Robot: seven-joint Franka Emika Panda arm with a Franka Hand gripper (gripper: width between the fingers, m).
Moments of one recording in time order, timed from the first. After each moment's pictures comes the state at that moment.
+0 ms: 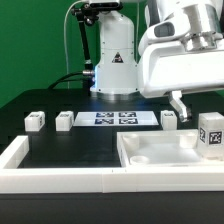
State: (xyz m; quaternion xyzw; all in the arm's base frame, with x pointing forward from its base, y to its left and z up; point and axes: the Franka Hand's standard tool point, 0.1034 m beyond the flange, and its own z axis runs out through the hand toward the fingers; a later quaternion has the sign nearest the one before) arm 0.614 0.114 0.102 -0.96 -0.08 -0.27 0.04
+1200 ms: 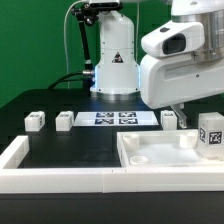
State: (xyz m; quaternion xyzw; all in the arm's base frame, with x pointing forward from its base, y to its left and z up) arm 0.613 0.115 0.086 -0.99 -0.08 0.03 0.08
